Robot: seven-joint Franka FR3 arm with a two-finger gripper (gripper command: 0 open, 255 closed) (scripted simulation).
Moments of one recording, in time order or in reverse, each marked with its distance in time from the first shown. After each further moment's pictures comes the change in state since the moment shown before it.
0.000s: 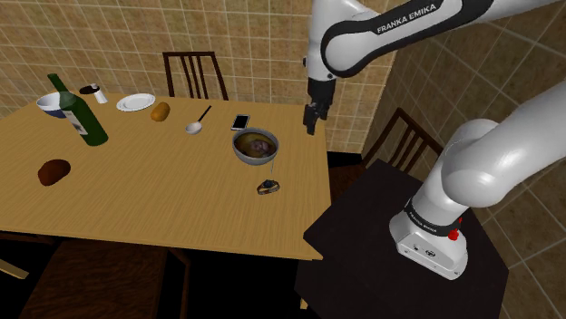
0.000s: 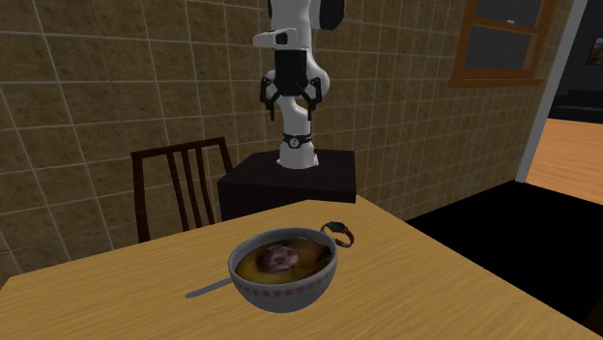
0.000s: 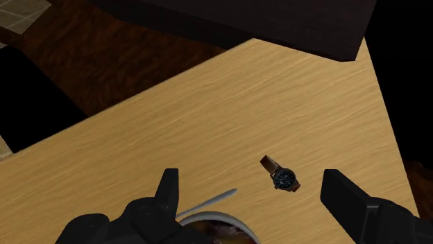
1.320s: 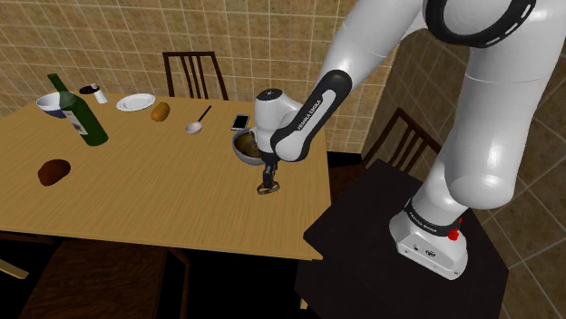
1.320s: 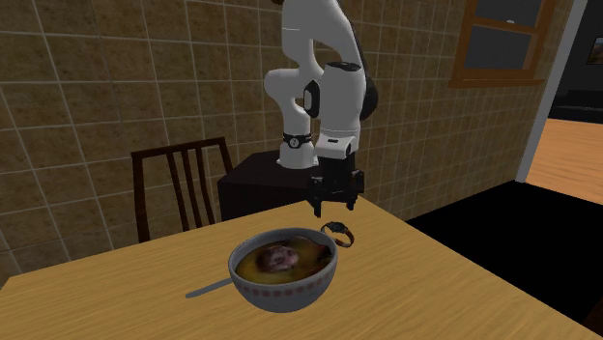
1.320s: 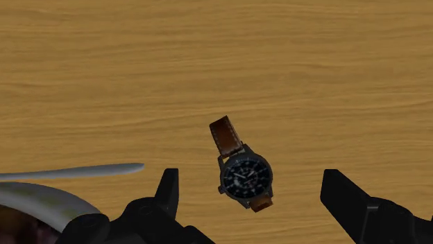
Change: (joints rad) arm 0.126 0.717 0.086 0.161 -0.097 0.590 -0.077
